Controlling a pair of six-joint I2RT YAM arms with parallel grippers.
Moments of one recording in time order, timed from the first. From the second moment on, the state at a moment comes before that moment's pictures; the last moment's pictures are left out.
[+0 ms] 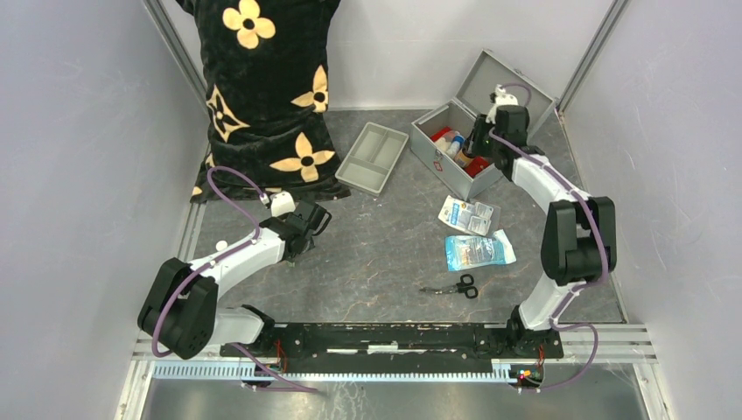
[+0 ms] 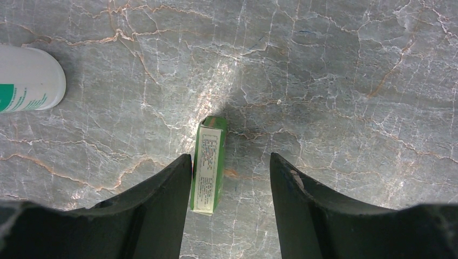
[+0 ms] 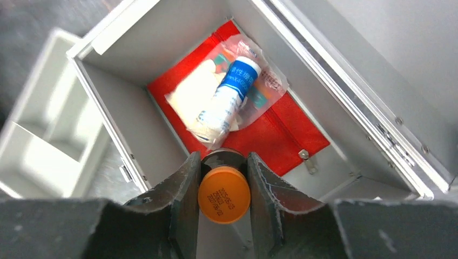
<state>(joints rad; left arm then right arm) -0.52 1.30 0.67 -0.60 -0.62 -0.87 0.12 1.78 1.32 -0.14 -0.02 0.16</state>
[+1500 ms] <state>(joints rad) -0.52 1.29 0.66 -0.60 -0.62 -0.86 0.14 1.75 1.47 -0.29 -0.10 0.06</state>
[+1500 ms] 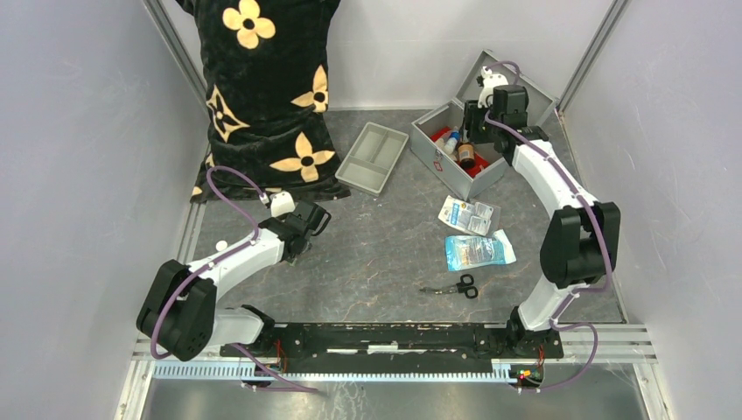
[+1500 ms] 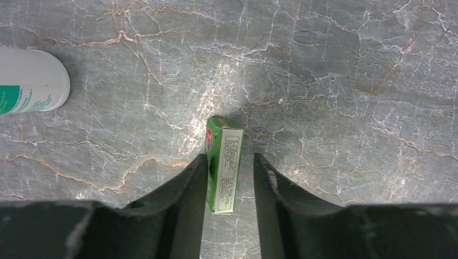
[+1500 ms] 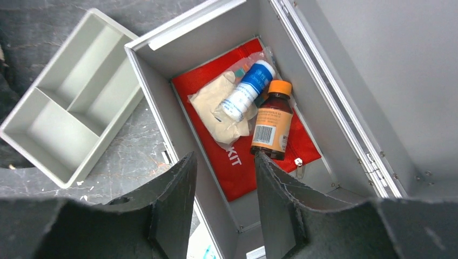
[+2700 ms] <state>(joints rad) -0.53 1.23 0.78 -0.56 -0.39 -0.72 0.16 1.41 1.11 -0.08 -0.37 0.23</state>
